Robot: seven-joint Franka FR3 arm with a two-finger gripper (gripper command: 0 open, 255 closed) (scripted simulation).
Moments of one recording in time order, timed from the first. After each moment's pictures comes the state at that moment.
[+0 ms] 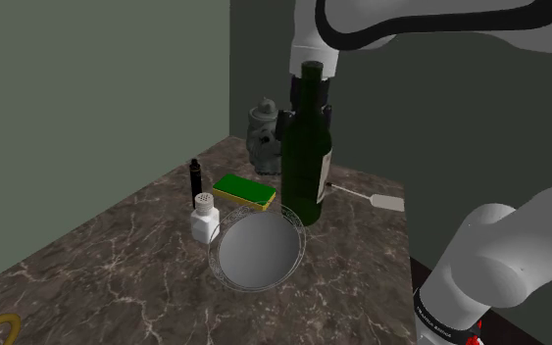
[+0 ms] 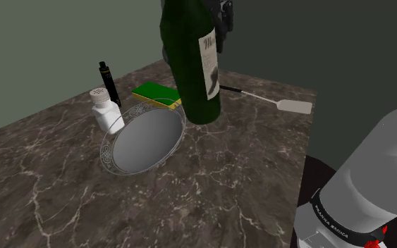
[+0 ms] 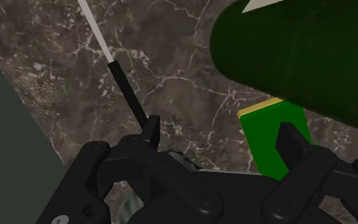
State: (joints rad) arm 0.07 -0.46 0.25 -2.15 0.13 1.66 0.27
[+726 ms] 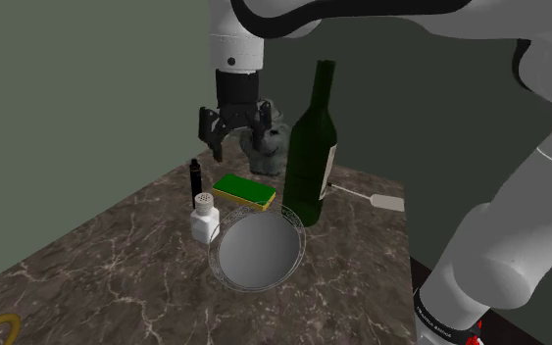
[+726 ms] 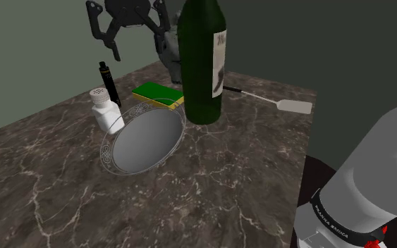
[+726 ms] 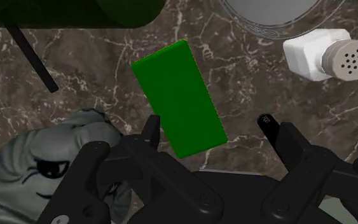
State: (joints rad) arm 0.12 -0.10 0.44 -1.80 0.07 1.66 0.56
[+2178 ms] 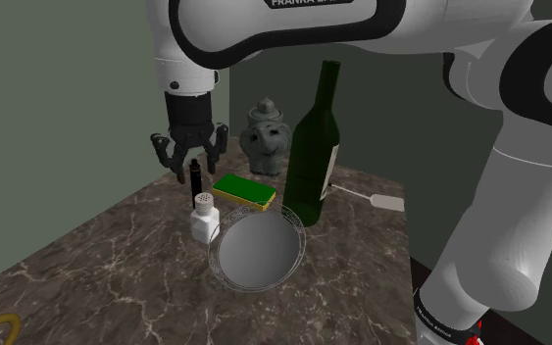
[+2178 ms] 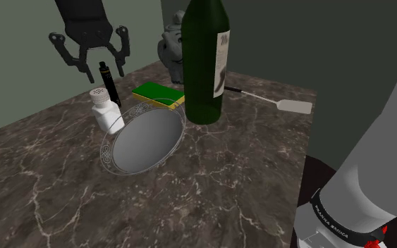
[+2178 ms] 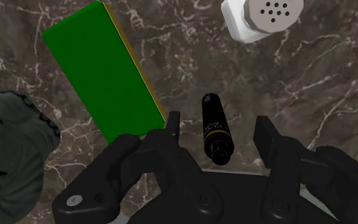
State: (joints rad) arm 0.19 0.15 0.51 -1.62 -0.05 1.71 0.73
